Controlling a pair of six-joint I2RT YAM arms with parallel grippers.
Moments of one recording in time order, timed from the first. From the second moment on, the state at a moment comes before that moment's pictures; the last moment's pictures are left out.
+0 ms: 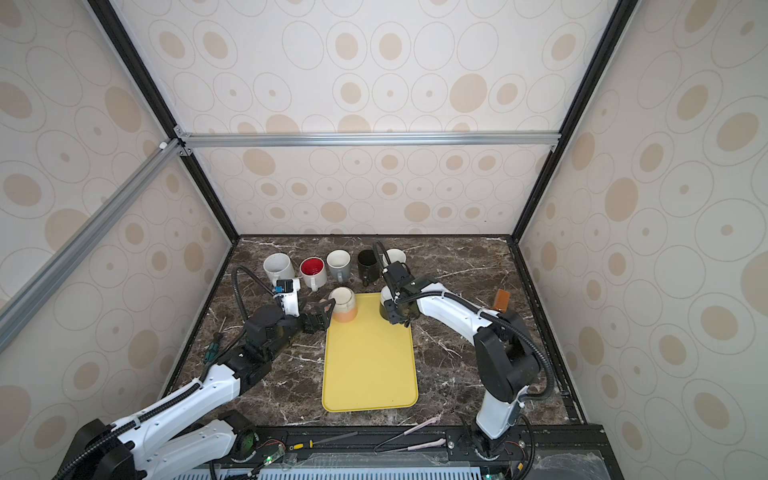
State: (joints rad) left arm -0.53 0.99 0.48 0.24 -0.08 -0.44; right arm 0.61 1.75 1.29 -0.74 0.10 0.25
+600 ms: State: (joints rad) left arm -0.53 1.05 0.47 0.27 -0.04 -0.46; right arm 0.58 1.83 1.29 -0.66 0.10 0.24
